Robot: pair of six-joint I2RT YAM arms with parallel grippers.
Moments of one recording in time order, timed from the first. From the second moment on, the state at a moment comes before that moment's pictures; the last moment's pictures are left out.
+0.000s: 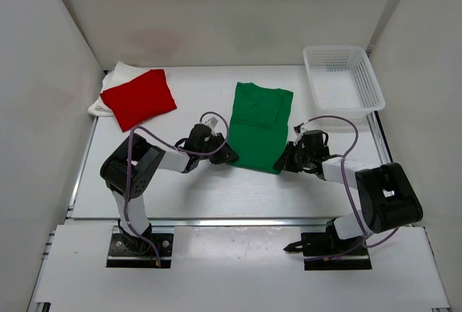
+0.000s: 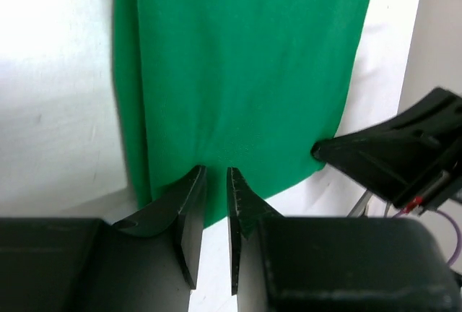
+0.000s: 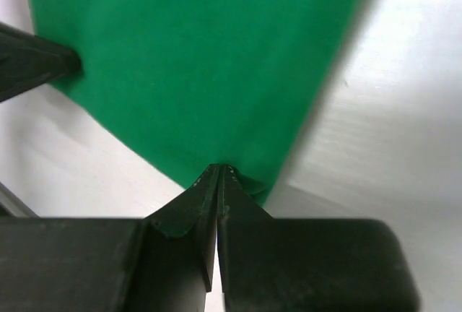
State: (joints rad) left arm -0.58 1.85 0.77 0.45 0.33 -0.91; right arm 0.26 1.43 0.52 0.11 -0.41 0.48
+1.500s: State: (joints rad) left arm -0.64 1.24 0.34 0.25 0.22 -0.82; right arm 0.47 0.90 0.22 0.04 -0.35 0.60
